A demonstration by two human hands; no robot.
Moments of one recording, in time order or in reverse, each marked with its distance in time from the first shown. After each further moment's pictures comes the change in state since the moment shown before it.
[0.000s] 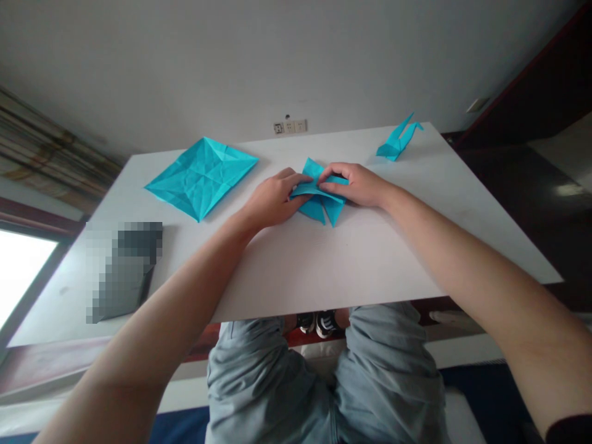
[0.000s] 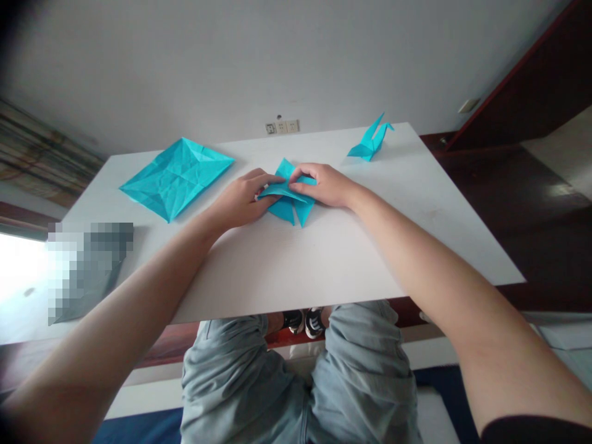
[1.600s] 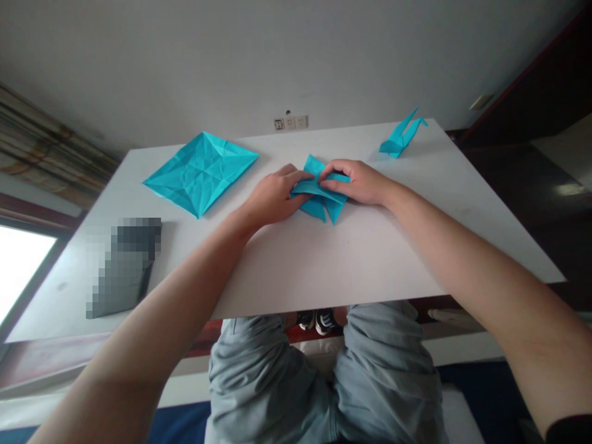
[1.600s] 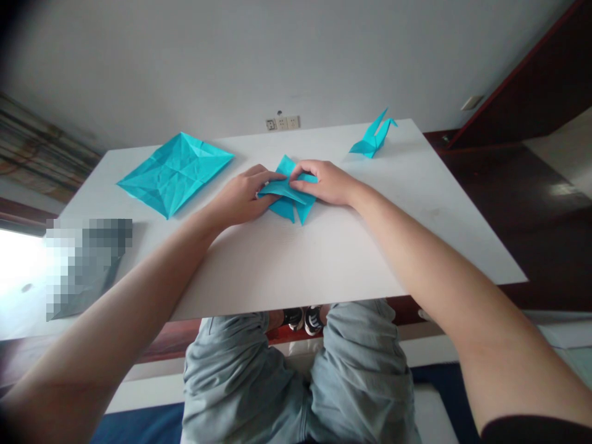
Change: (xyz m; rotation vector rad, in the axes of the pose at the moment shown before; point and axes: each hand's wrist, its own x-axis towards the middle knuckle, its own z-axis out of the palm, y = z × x) left_hand 0.000 0.002 0.000 0.057 -0.022 -0.015; right_hand 0.000 -0.001 0.001 -0.020 -0.003 0.006
